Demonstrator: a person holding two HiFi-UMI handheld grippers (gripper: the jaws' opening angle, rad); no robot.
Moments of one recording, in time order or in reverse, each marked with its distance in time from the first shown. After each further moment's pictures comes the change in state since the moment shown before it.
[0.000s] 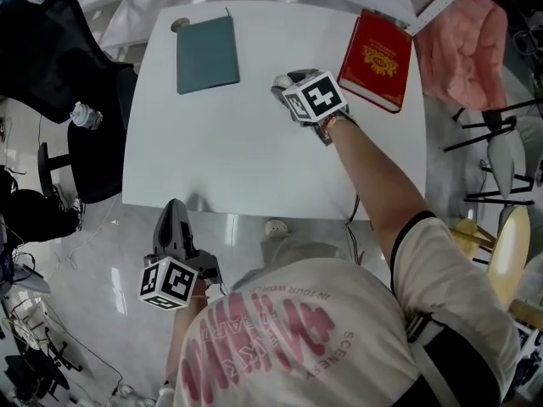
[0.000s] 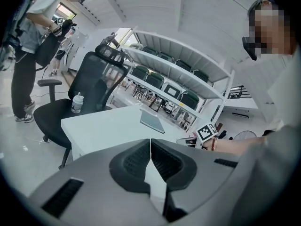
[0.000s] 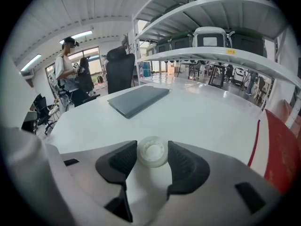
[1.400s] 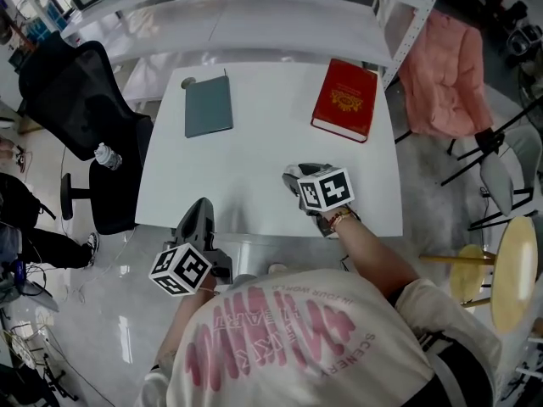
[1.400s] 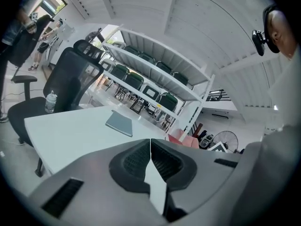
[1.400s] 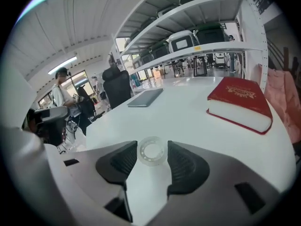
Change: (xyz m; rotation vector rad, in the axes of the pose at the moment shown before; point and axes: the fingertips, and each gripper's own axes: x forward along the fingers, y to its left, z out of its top) left arm -0.024 -0.127 0.009 0.046 -0.008 -0.233; right arm -0.168 0.079 -0.100 0.298 -0.076 0.020
